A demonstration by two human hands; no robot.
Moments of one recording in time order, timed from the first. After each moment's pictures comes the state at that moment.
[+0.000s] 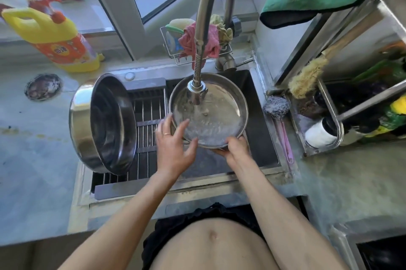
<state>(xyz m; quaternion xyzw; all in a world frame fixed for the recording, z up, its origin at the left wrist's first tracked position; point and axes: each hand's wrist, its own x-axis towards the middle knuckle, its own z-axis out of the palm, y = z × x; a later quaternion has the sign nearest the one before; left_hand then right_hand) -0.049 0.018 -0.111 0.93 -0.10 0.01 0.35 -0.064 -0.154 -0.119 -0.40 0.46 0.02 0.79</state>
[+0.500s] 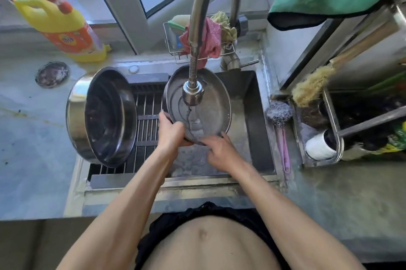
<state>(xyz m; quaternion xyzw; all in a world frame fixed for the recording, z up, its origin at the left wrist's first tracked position) -0.018 -0.026 -0.057 0.71 0.25 -0.15 0.64 -0.066 -0.174 -0.134 -0.92 -0.07 0.15 0.36</state>
